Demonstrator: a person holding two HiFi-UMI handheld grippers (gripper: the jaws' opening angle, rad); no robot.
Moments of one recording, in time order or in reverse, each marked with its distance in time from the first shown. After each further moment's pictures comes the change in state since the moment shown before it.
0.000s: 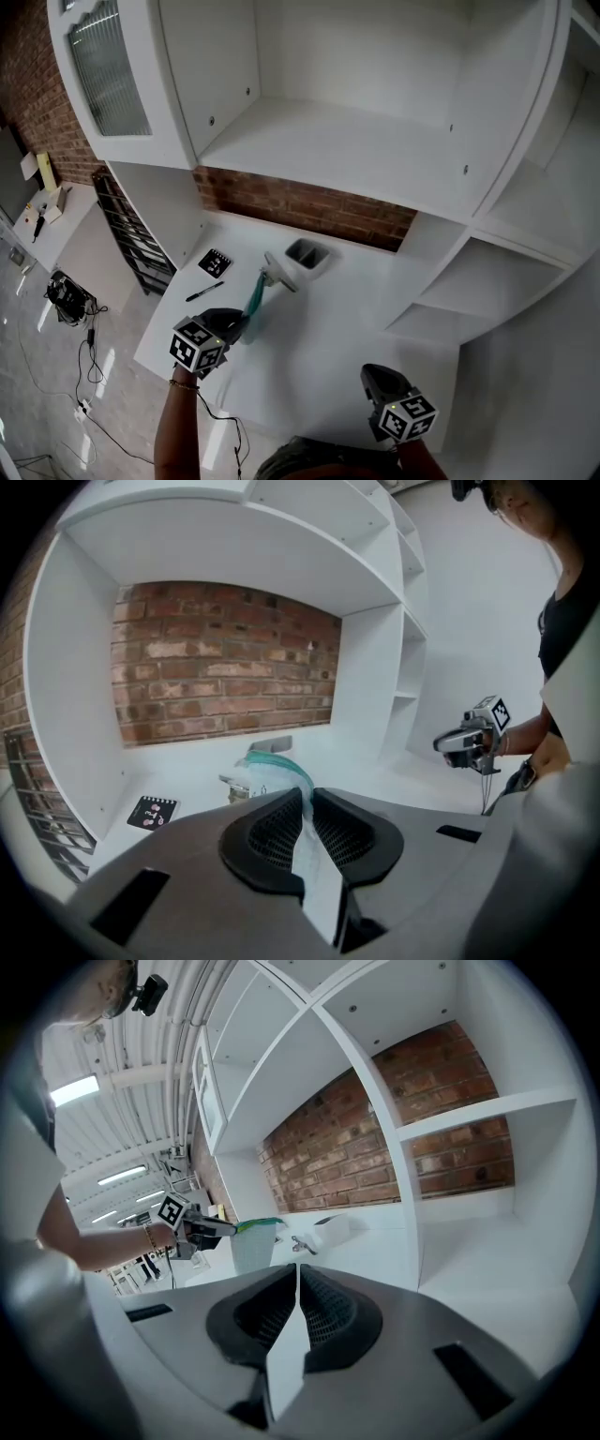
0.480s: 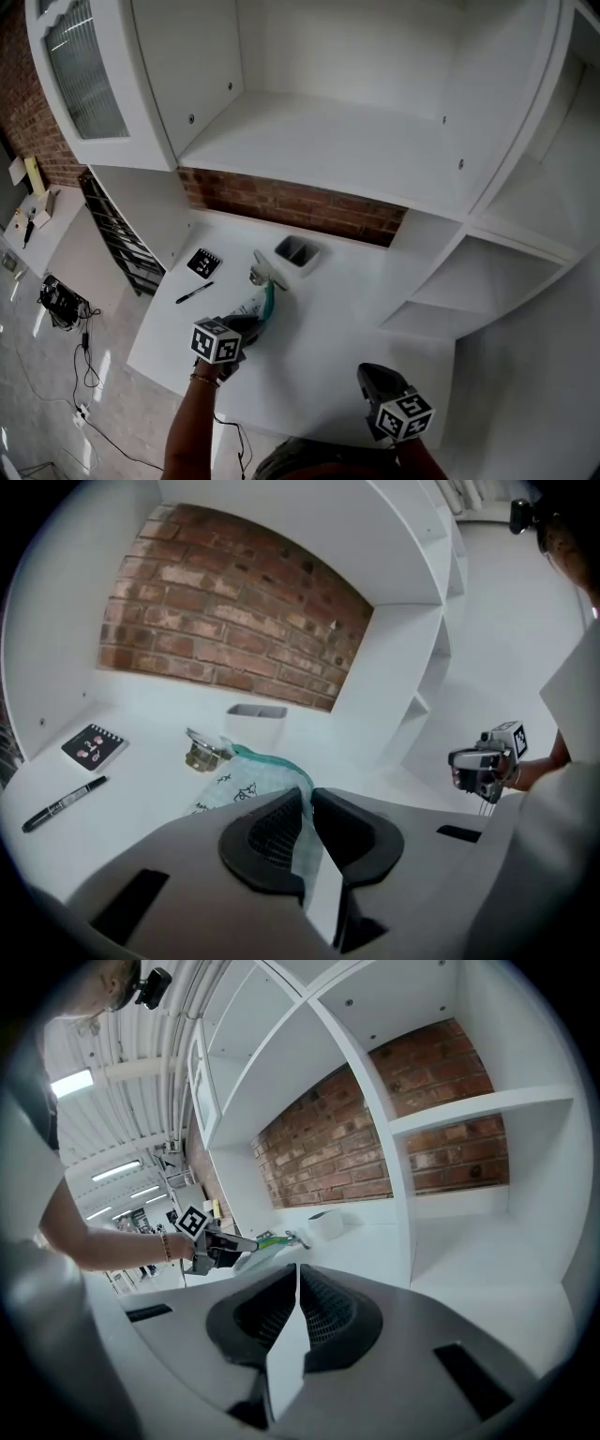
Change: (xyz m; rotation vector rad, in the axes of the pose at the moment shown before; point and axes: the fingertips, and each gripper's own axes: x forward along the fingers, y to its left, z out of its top) left arm 0.082 -0.013 -0.035 -0.250 0.018 -0.128; right arm 0.003 -0.010 -0.005 0.000 0.027 -0.032
